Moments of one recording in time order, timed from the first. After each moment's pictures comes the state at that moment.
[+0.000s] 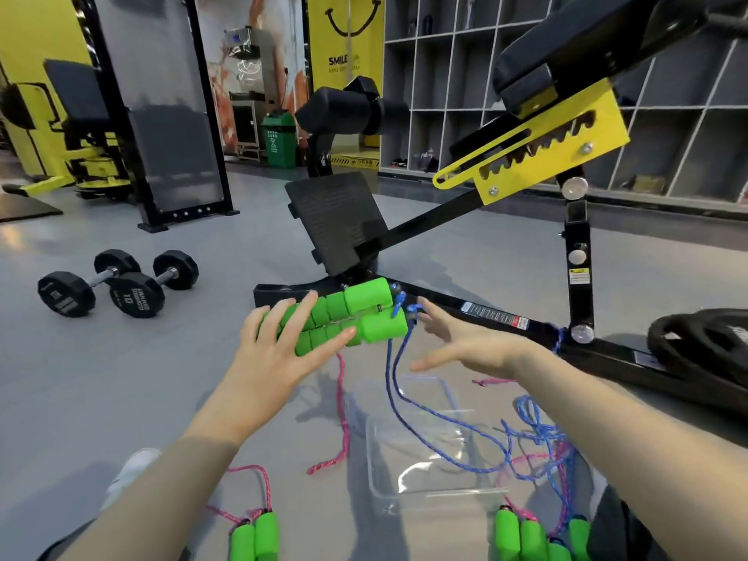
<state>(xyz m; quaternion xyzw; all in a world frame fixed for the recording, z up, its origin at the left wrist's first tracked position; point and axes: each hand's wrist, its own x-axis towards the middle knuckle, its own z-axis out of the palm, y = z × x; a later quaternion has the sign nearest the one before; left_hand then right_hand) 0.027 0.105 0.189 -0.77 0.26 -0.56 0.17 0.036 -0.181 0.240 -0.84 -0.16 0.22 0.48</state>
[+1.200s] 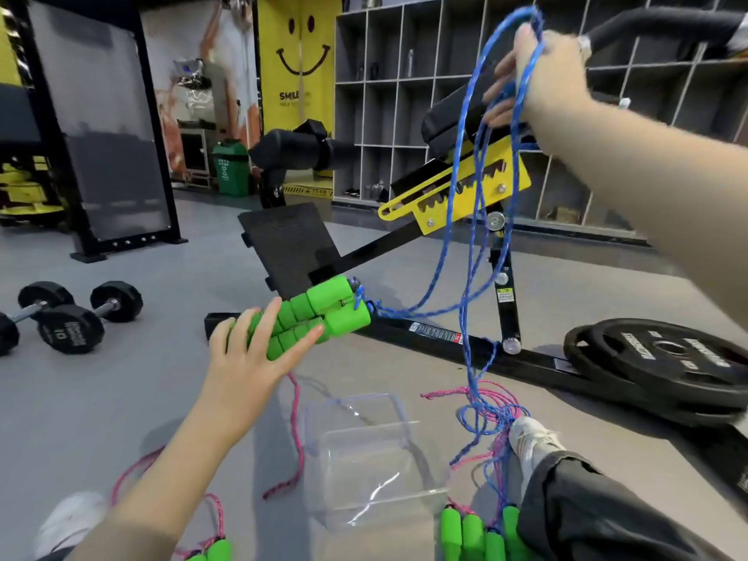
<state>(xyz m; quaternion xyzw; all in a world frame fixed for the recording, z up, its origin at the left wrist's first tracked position) 0.013 0.070 0.208 -0.74 0.21 -0.63 0.11 -0.008 -0.232 0.516 -0.70 -0.06 -0.35 0.62</state>
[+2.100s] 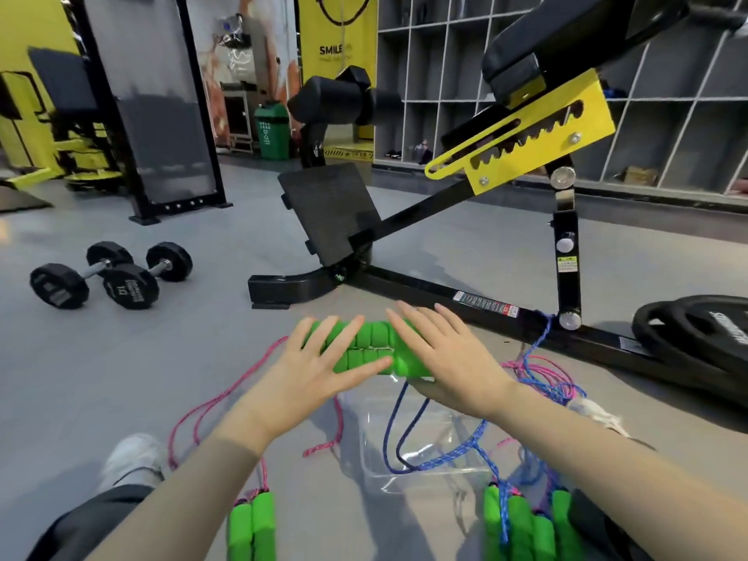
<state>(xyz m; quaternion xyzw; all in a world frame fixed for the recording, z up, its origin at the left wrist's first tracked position) 0.009 0.068 0.169 -0.77 0.36 -0.48 0.22 0.001 -0.178 0.197 -0.89 -0.33 -0.28 -0.12</state>
